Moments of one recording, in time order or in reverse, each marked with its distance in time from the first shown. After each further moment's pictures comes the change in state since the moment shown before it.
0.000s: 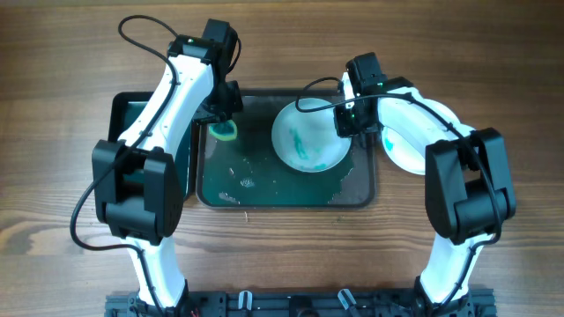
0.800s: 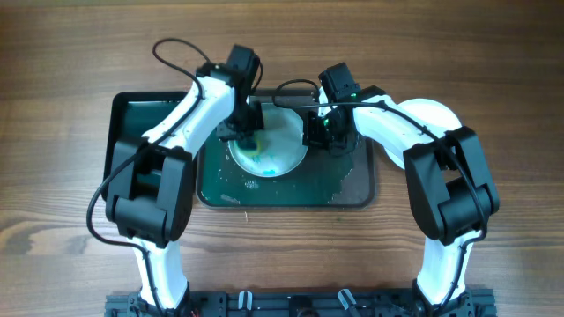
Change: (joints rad) left arm -0.087 0.002 -0.239 0.248 0.108 -0.001; right arm 0.119 0.032 -0.010 0.081 -0.267 0.377
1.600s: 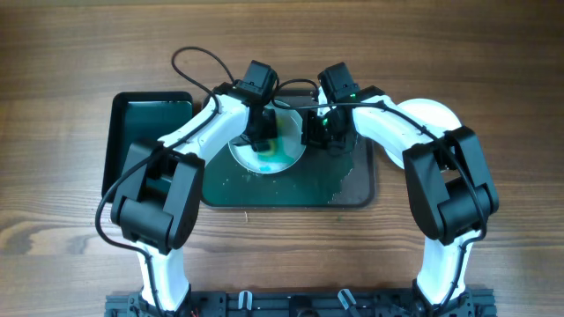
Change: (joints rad) left arm -0.075 -0.017 -0.106 0.226 -0.124 -0.055; right arm 0.002 0.001 0.000 0.011 -0.004 0.014
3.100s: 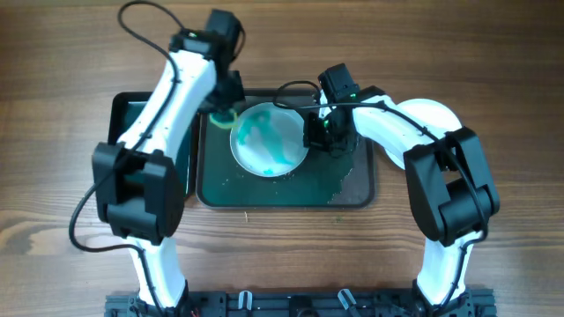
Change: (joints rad) left arm 0.153 0.019 0.421 -0.465 -0.010 0.057; right arm 0.008 -0.012 0.000 -0.051 0.045 0.012
